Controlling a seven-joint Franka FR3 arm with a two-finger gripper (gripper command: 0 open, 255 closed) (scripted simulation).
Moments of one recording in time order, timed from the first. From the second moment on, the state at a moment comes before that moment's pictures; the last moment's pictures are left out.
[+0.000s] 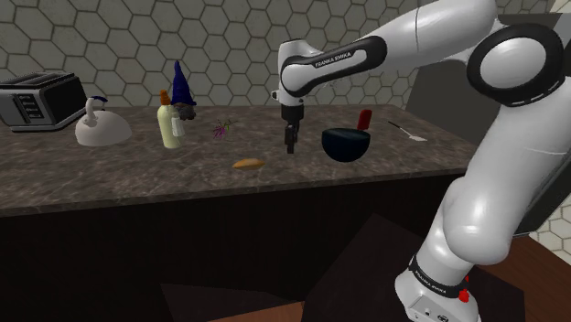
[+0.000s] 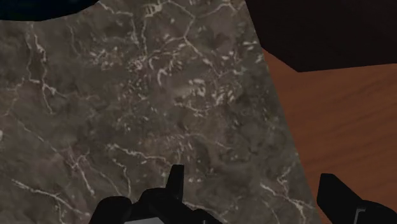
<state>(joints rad) 0.14 -0.02 -0.10 -1.99 -0.04 1.91 -0.48</state>
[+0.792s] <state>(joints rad) 0.16 0.40 -0.03 -1.56 0.03 1.91 -0.77</state>
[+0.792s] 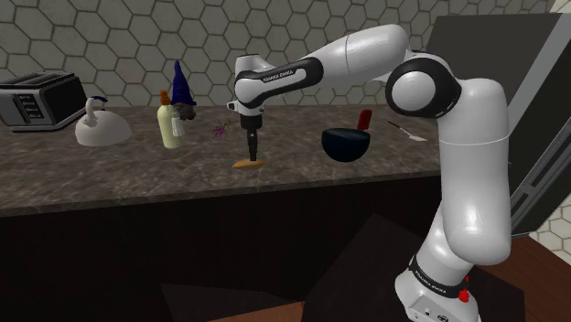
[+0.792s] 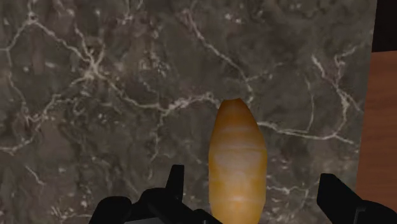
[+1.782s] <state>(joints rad) 0.17 0.49 -0.01 -1.54 0.03 1.99 -0.81</state>
